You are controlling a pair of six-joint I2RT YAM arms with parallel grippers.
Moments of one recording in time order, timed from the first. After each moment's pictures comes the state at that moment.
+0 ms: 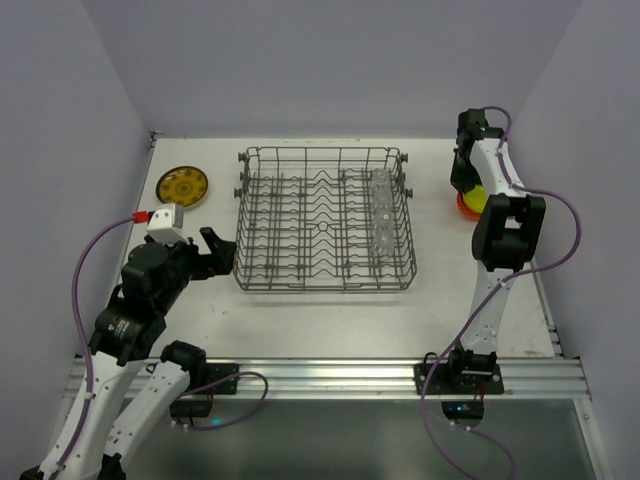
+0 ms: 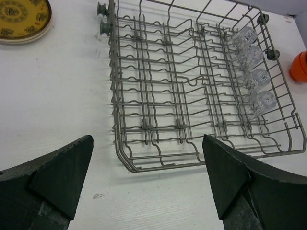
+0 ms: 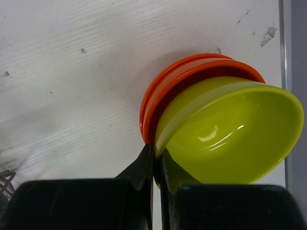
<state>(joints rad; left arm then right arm) -0.33 0.51 0.82 -0.66 -0.09 -0.41 -0.06 2.19 1.99 -0.98 0.30 0.19</state>
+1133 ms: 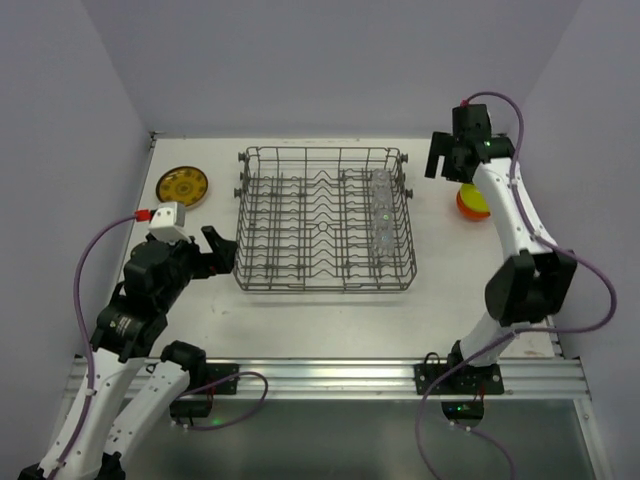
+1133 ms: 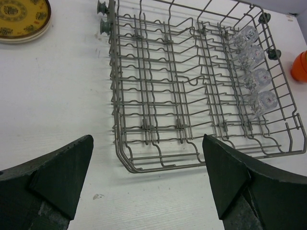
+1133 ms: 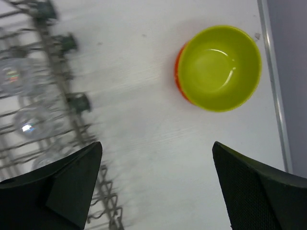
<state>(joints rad) -0.33 0.52 0.82 -0.65 -0.09 -0.41 0.05 1.81 1.79 -0.92 0.31 0.22</state>
